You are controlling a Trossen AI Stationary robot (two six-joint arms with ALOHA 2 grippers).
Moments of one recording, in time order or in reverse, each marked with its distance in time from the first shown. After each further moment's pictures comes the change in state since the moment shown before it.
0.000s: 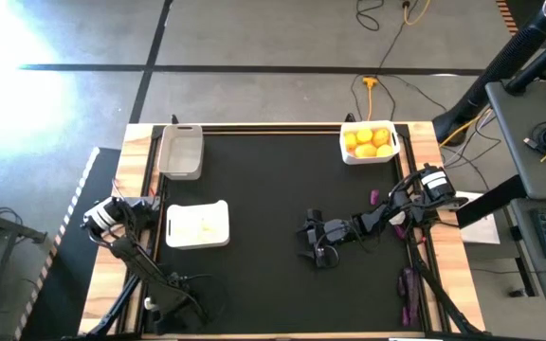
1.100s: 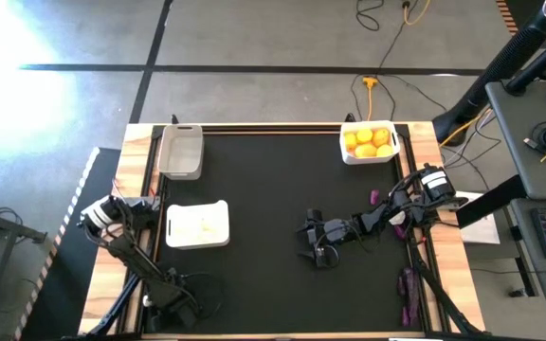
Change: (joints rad) left arm -0.044 -0.024 -0.141 0.159 0.064 -0.025; right arm -0.005 0.000 0.001 -0.003 -0.003 0.003
